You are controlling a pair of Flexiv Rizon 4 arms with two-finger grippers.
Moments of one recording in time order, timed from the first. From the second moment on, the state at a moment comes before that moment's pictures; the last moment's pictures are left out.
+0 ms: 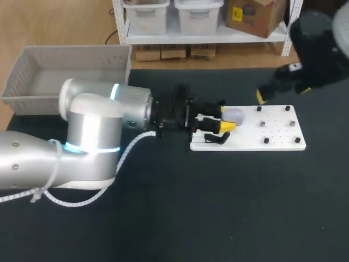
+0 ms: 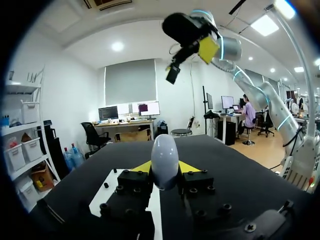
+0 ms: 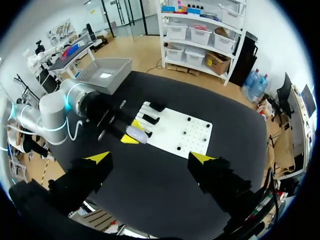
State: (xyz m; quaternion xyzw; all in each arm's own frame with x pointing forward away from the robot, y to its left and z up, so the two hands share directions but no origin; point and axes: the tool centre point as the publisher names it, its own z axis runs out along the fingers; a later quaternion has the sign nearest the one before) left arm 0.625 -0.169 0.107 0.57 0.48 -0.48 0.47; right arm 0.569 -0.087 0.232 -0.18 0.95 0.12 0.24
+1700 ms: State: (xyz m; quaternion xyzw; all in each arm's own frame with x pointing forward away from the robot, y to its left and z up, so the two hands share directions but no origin) left arm 0.846 0.206 0.126 0.40 0.71 -0.14 0.56; right arm 0.555 -0.097 0.235 -0.18 0.94 0.13 0.27
